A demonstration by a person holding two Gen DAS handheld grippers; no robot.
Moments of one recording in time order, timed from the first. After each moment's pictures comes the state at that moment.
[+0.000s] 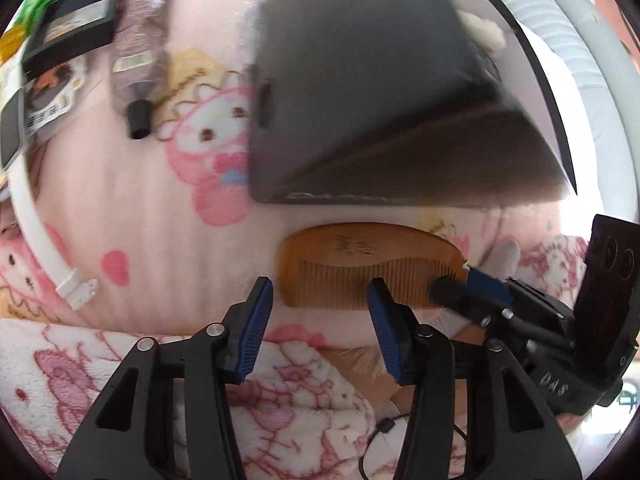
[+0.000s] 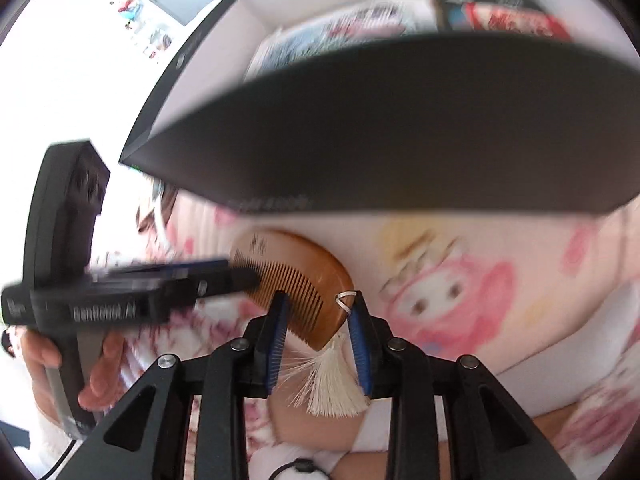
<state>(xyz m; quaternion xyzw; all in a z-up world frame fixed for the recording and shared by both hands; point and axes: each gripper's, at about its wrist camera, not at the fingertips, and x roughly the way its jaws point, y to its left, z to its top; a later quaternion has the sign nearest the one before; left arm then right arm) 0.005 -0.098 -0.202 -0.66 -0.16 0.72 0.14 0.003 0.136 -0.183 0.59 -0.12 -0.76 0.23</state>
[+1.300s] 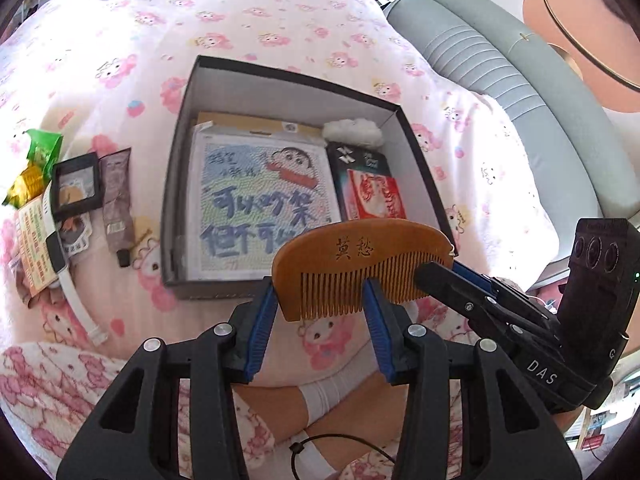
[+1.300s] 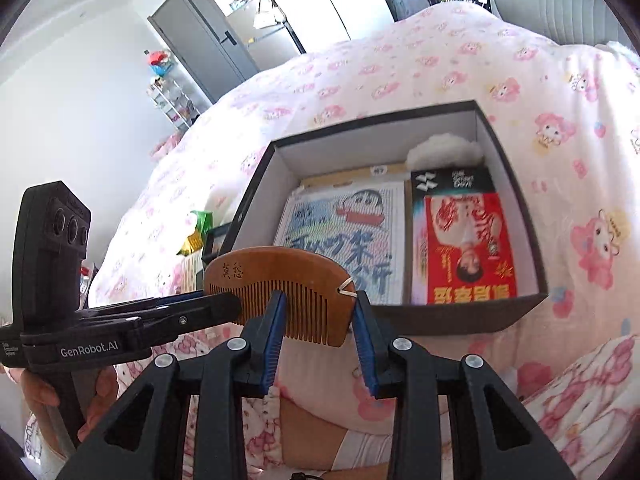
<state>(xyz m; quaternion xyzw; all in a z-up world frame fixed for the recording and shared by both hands) -0.010 -0.037 -0.037 -0.53 -0.15 0.82 0.18 -0.023 0.180 -0.040 0.45 -0.12 -0.85 0.23</state>
